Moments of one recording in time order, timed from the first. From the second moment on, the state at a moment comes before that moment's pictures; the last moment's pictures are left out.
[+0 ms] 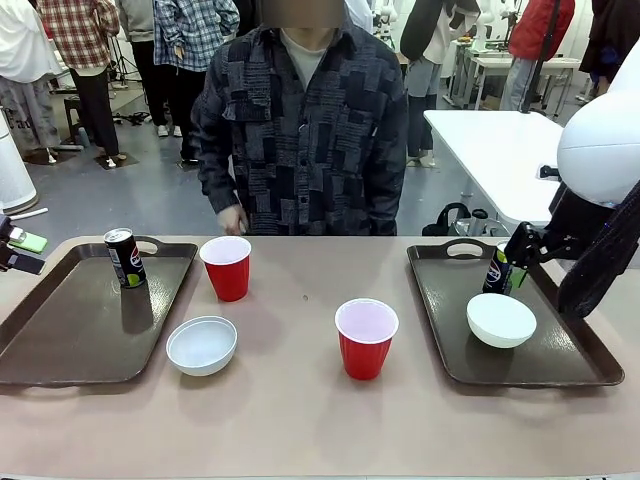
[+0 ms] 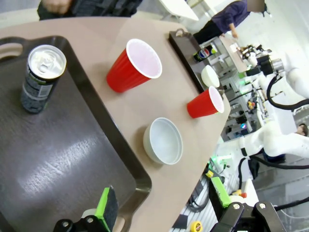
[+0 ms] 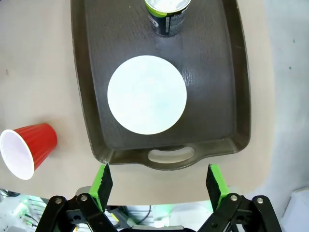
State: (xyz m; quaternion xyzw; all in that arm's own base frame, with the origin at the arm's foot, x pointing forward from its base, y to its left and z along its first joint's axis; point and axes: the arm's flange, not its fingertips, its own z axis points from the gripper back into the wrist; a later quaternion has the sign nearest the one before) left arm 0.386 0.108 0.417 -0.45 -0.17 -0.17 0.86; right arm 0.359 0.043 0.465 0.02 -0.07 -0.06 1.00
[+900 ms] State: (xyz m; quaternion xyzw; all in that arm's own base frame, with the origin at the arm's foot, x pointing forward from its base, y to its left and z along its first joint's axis) left arm 0.386 0.108 0.417 -0.45 -0.17 -0.17 0.86; right arm 0.359 0.041 0.464 0.02 -0.06 -0.06 1.00
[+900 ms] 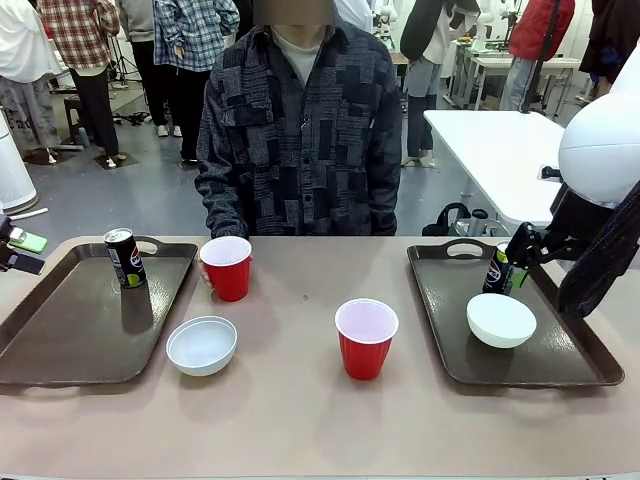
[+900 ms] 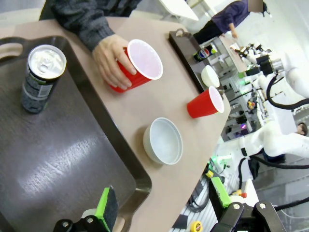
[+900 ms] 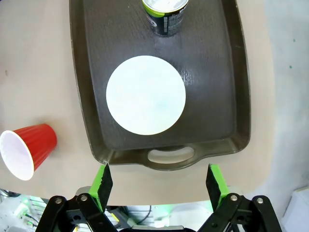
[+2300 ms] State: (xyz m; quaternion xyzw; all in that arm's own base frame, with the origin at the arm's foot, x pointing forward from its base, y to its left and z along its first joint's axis) left arm 0.367 -0.007 0.502 -0.14 -0.20 -0.13 0.96; right arm 0.339 -0.128 0.543 0.34 0.00 -0.23 0.91
